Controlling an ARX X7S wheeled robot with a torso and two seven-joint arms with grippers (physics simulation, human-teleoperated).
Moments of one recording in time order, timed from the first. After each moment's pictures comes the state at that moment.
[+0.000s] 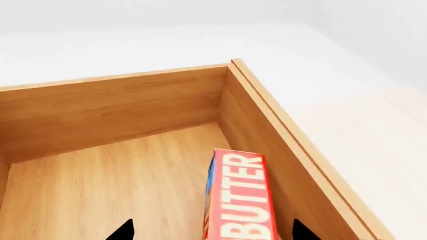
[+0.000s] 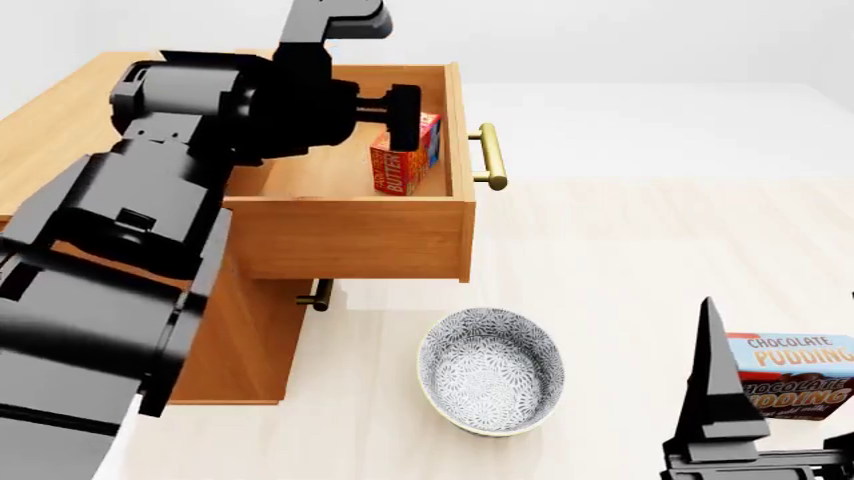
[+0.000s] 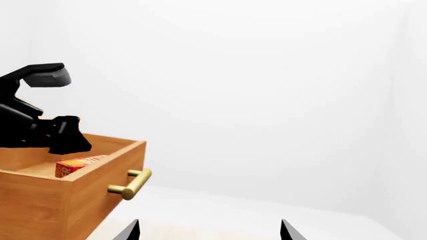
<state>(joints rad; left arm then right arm) -1.70 0.00 0.56 -1.31 -0.60 -0.77 0.26 1.12 1.57 -1.82 -1.02 0.57 -0.32 1.26</state>
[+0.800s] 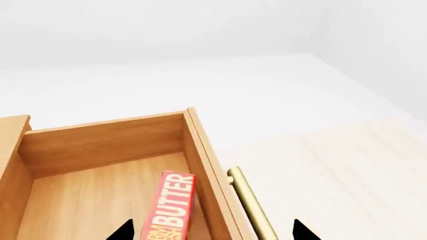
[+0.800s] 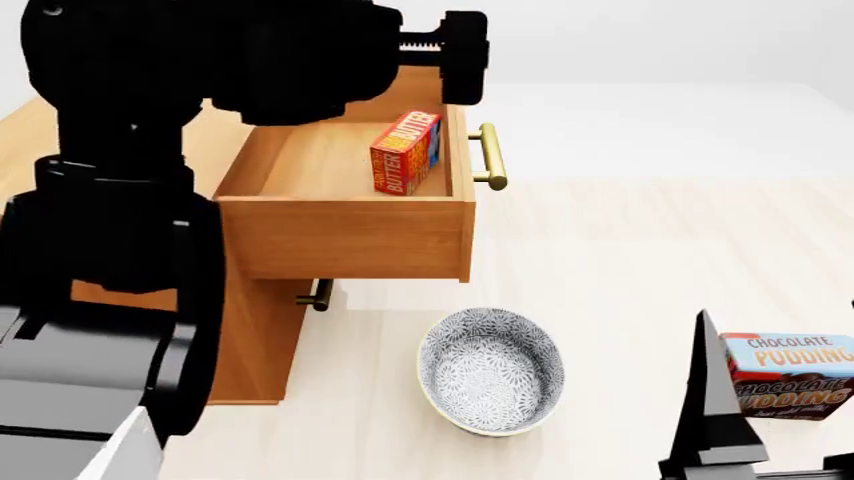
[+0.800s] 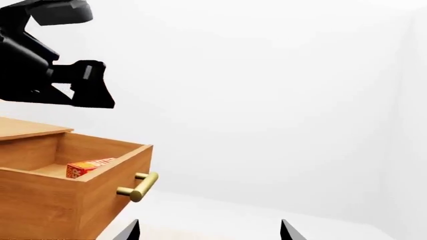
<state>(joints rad) -1.57 -0.02 0.19 -0.40 -1.00 -1.40 -0.58 1.09 1.57 -1.84 -1.05 0.49 -0.31 1.29</state>
